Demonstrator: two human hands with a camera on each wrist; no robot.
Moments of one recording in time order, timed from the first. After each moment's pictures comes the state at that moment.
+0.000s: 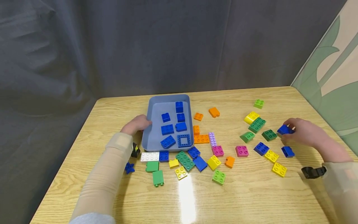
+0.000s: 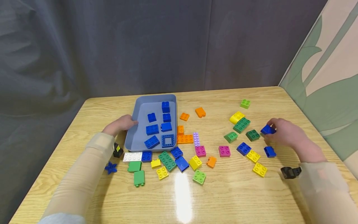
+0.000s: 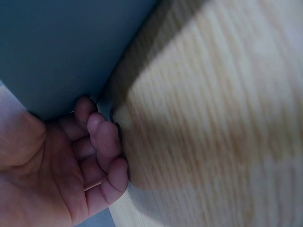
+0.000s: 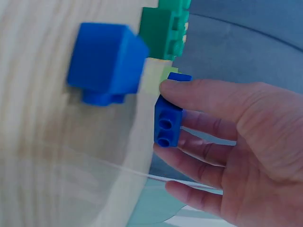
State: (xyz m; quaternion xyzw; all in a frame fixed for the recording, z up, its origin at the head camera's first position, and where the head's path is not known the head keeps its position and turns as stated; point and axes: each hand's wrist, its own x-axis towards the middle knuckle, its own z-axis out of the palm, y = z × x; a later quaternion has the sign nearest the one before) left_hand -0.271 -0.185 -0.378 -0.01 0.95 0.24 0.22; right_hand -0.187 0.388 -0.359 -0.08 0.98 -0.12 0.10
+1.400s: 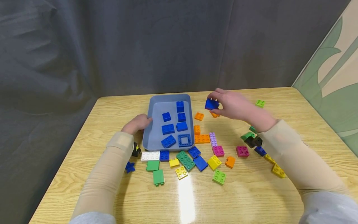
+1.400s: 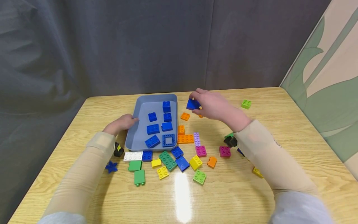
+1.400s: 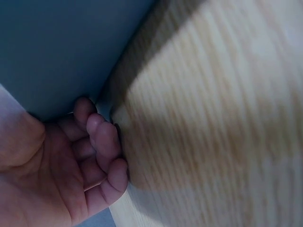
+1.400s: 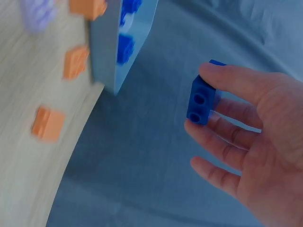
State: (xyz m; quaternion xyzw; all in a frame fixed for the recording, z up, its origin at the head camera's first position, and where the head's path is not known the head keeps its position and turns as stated) left_hand -0.274 -0.181 -0.377 0.00 0.95 0.22 0.21; right_hand -0.233 0.173 -0.278 -0.30 0.95 -0.09 -0.02
